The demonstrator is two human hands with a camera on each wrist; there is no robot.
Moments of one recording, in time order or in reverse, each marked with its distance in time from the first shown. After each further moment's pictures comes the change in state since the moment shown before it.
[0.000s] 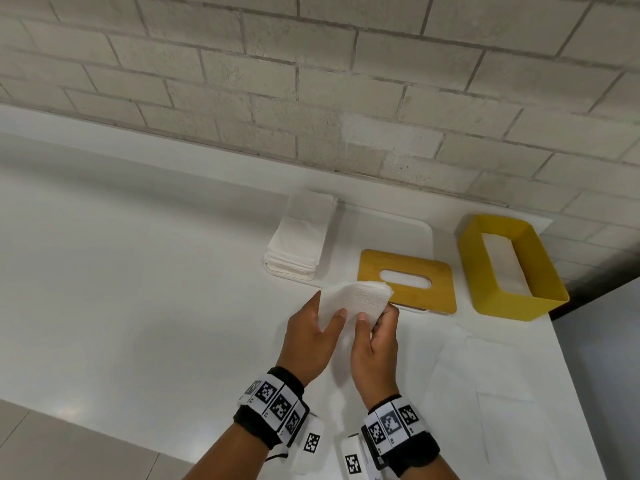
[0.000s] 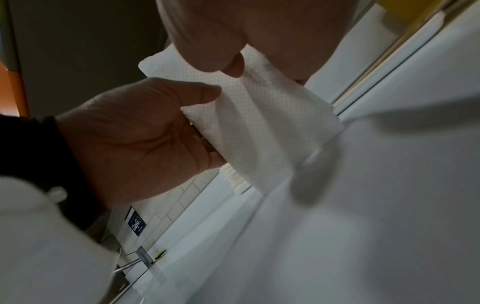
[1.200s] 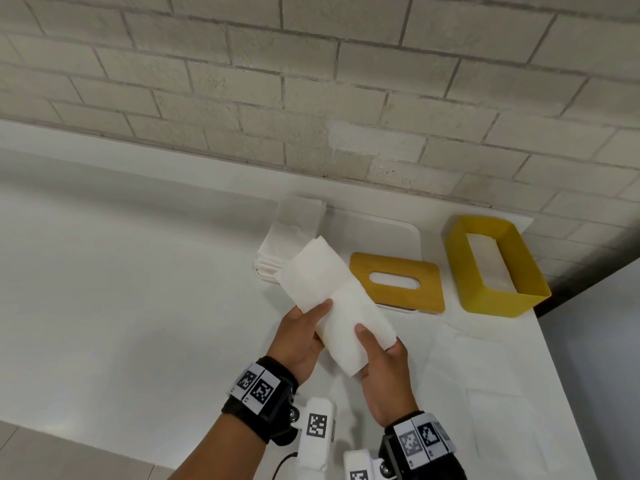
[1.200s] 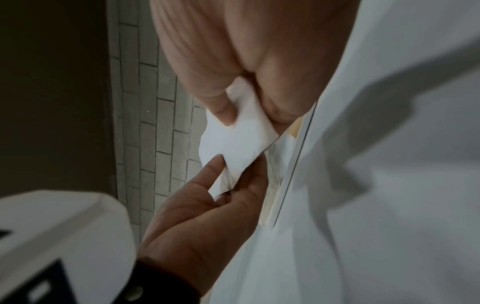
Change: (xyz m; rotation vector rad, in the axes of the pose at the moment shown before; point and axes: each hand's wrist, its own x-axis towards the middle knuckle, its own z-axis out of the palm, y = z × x) left_hand 0.012 0.003 0.002 -0.826 -0.096 -0.519; right_hand -0.009 -0.019 -0.033 0.535 -0.082 0.484
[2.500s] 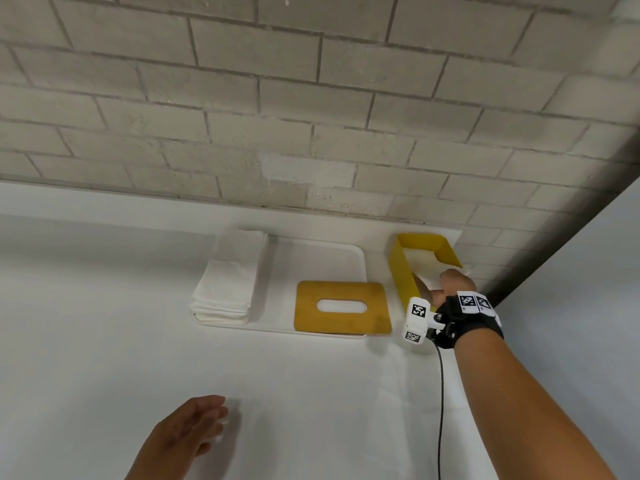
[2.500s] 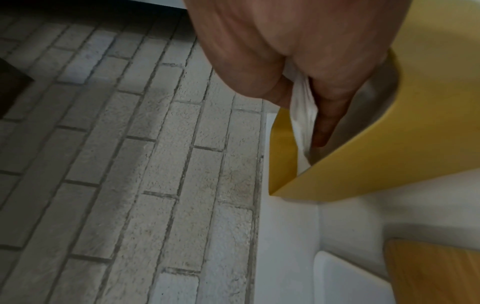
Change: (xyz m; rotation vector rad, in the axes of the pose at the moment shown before) left_hand -0.030 -0.004 -0.106 0.768 0.182 0.019; right_hand 0.210 -0.175 -0.176 -0.295 0.576 0.078
